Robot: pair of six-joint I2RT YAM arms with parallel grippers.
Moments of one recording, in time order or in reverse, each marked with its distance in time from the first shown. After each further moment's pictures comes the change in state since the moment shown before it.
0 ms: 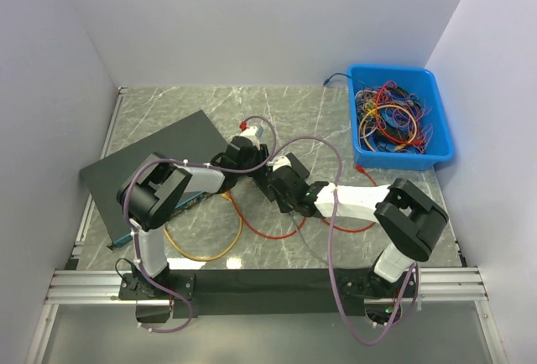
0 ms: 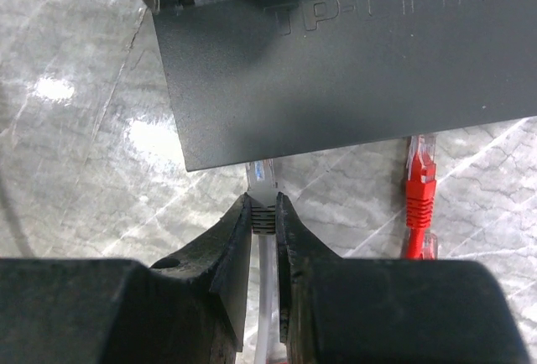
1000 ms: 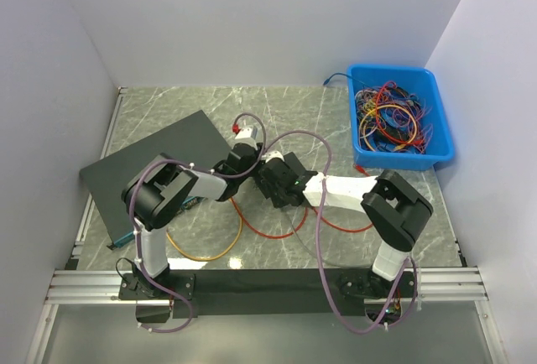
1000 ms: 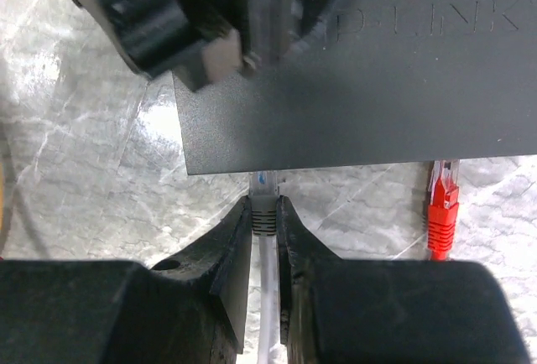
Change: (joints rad) left arm -0.040 0.026 -0.084 0.238 -0.214 -0.087; right arm -0.011 0.120 0.167 -0.132 -0.037 0.025
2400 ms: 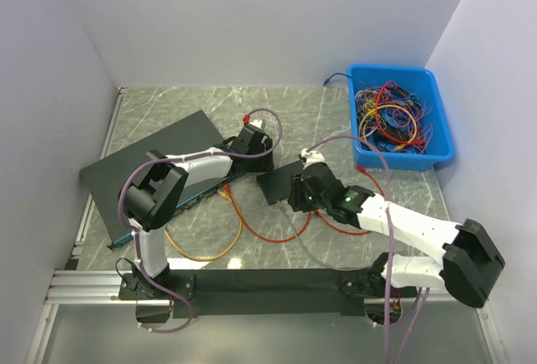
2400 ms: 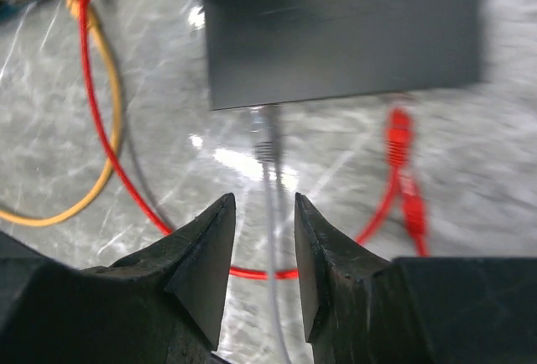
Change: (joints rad) left arm 0.019 -0.025 0.336 -0.745 0.016 0.059; right arm -0.069 -0.556 -0.282 -0.051 -0.095 0.188
